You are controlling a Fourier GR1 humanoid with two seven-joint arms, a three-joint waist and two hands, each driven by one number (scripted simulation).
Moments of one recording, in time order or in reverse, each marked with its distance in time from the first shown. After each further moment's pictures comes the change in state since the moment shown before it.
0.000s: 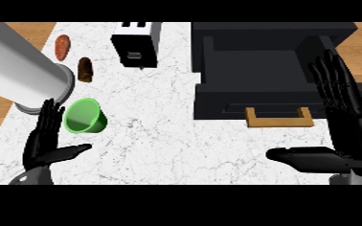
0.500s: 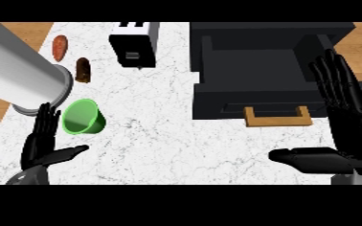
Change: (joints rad) left arm -0.137 0.084 0.031 0.373 -0.035 -0.017 -0.211; right arm -0.005 -0.003 -0.011 -0.002 -0.018 0.021 0.005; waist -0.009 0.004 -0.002
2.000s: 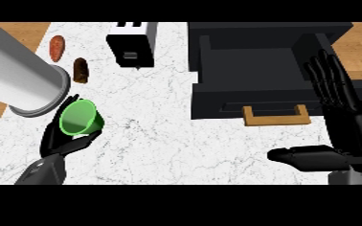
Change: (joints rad) left arm -0.090 -0.051 -0.010 0.069 -0.001 -0.106 -0.023; right arm -0.009 0.002 -0.003 0.033 -0.016 0.029 -0.012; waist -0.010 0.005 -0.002
